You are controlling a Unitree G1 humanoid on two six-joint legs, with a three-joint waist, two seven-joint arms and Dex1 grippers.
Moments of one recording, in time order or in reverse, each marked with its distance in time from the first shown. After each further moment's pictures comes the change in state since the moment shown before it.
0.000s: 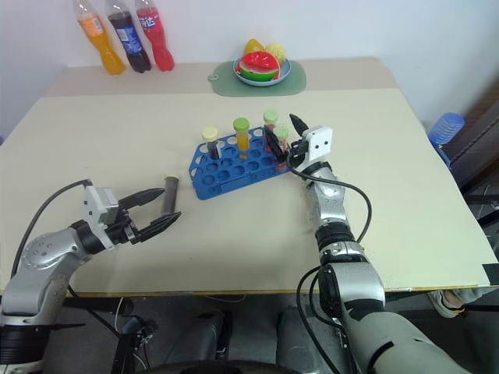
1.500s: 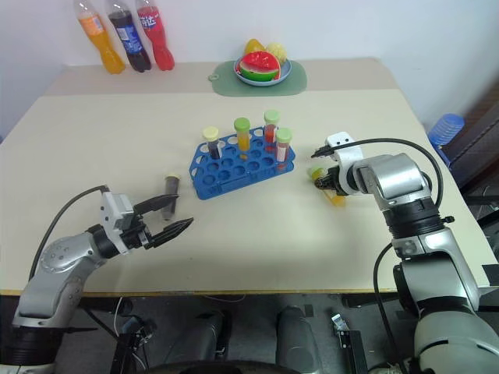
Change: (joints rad) left arm 0.012 -0.043 -0.064 -0.009 0.022 -0.019 0.009; right arm -0.015 -0.542 0.382 -0.657 0.060 1.664 0.047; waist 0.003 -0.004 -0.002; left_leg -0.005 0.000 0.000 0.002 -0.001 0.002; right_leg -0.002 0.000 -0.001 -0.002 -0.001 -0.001
